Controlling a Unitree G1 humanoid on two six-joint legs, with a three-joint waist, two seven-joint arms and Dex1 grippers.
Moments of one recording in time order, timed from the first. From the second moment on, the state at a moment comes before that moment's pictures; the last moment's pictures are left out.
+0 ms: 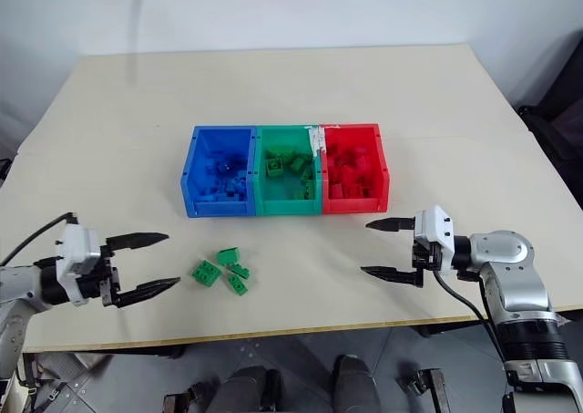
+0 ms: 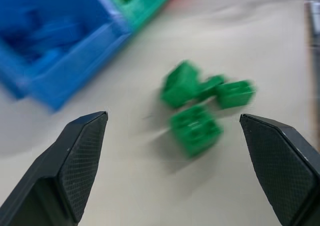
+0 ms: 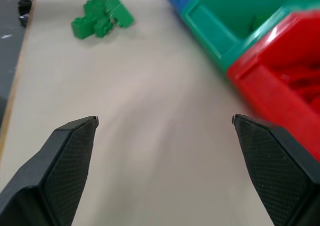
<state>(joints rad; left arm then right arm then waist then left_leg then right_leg) 0.03 0.84 0.28 -0.19 -0.51 0.18 -1.13 -0.31 -0.71 -0.08 0.14 0.41 -0.01 1.38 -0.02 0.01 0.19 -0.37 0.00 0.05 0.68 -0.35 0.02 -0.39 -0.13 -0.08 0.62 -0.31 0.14</state>
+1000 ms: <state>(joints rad) -0.37 0.78 -0.17 -0.12 -0.19 0.39 -1.01 -0.21 -0.73 -0.10 -0.08 0.43 0.11 1.24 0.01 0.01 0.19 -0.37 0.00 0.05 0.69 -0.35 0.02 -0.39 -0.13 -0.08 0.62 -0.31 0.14</state>
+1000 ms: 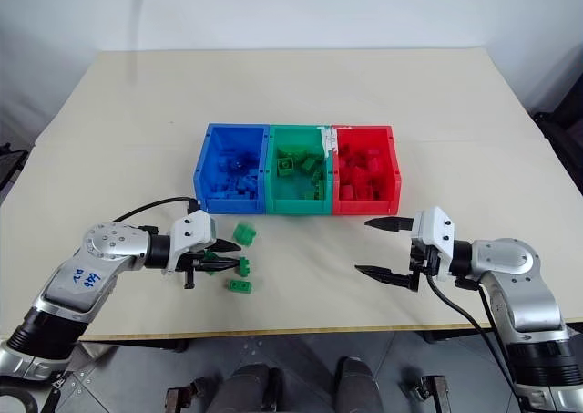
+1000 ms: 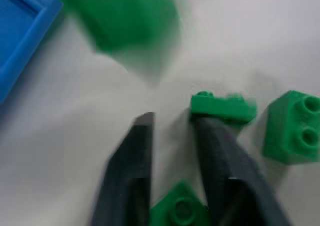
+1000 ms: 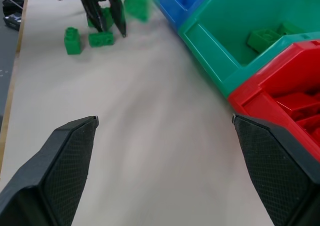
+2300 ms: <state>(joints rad) -0.47 0.64 -0.14 -0.06 -0.20 0.29 -1.02 0.02 -0.76 -0.20 -0.21 0.46 0.15 1.11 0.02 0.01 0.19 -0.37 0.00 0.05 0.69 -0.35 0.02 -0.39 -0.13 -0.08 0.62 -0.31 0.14</state>
